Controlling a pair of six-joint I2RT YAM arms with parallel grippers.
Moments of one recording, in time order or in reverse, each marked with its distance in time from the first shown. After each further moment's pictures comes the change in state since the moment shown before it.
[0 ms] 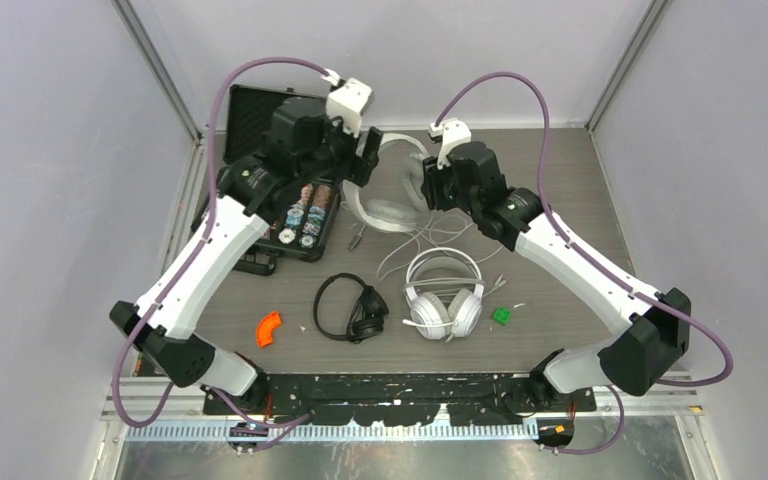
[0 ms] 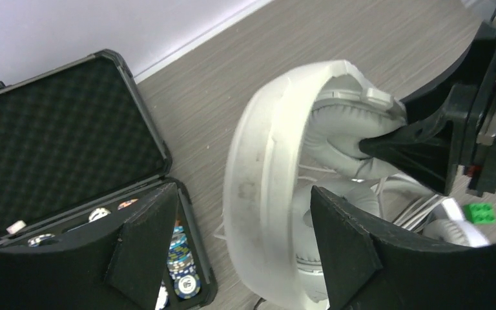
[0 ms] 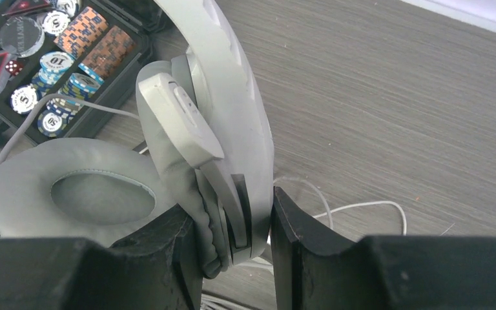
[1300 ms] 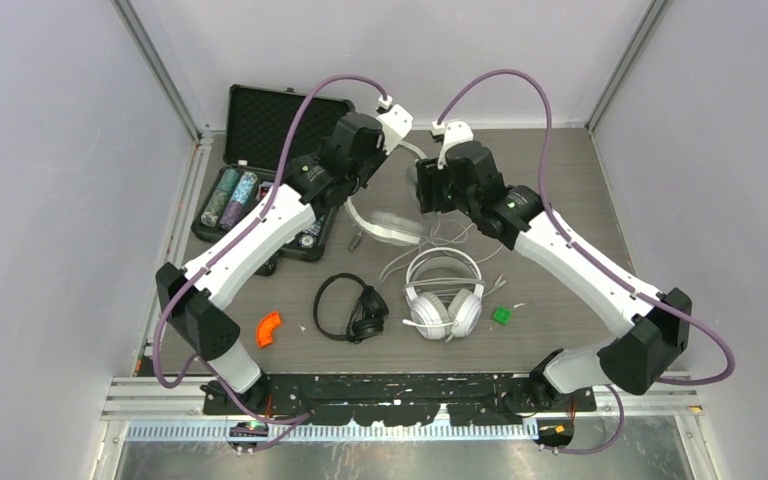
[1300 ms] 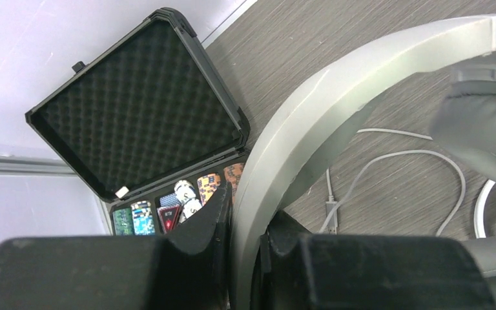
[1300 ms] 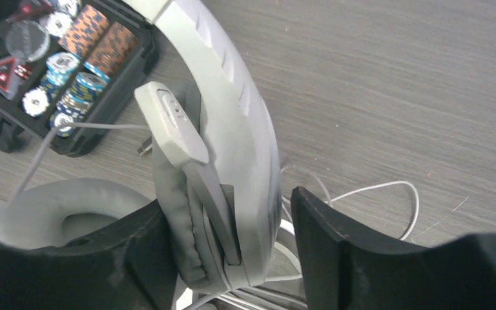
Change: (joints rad) left arm -0.122 0.200 -0.019 0.027 -0.386 0.260; right arm 0.028 0.032 0.064 -0.111 0.049 0.098
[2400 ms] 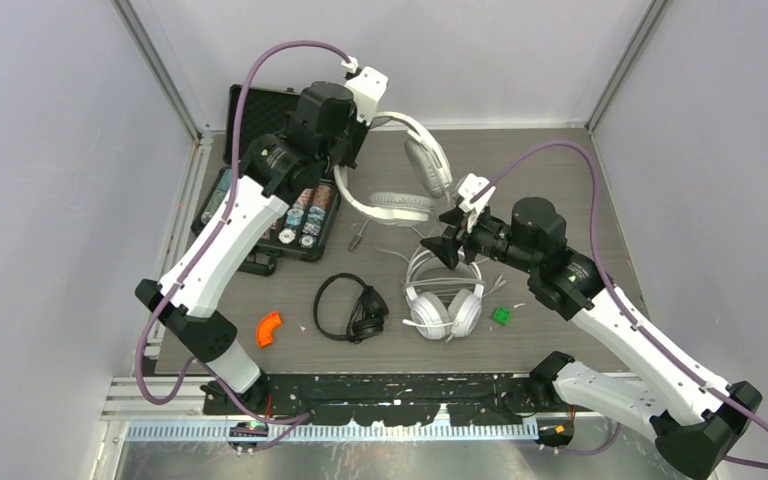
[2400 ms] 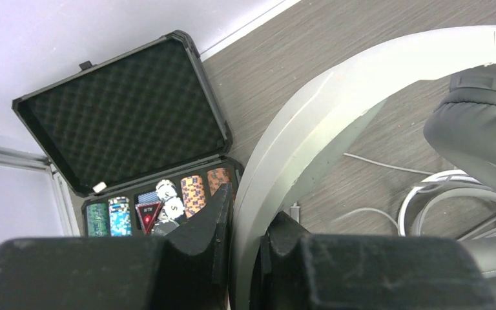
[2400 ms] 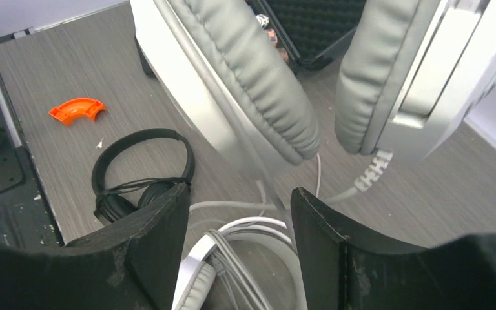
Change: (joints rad) left arm 0.043 -0.018 0.278 -0.227 0.090 -0.169; right arm -0.006 -0.493 -0.416 0.241 -0.528 -0.343
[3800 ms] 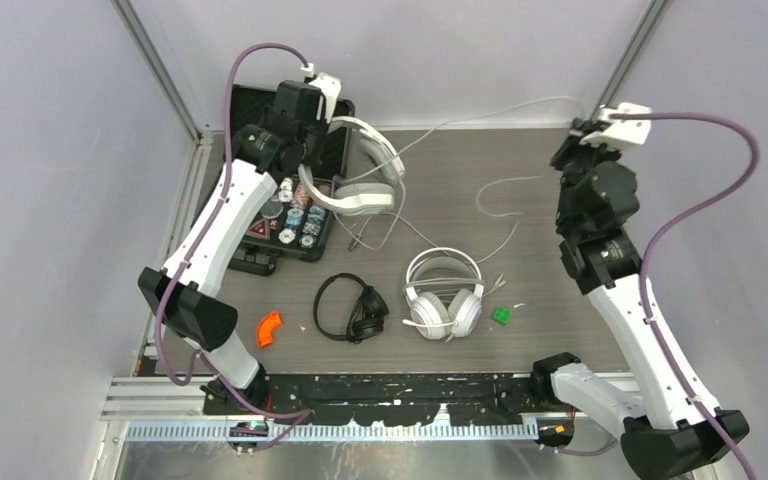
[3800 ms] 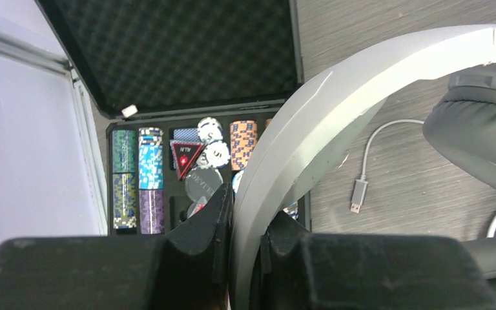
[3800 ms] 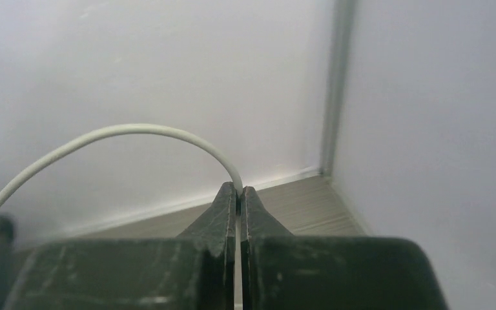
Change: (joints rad) left arm 0.216 0.038 -0.103 -0.027 0.006 -0.036; right arm -0.314 0.027 0.137 0.343 0.824 0.111
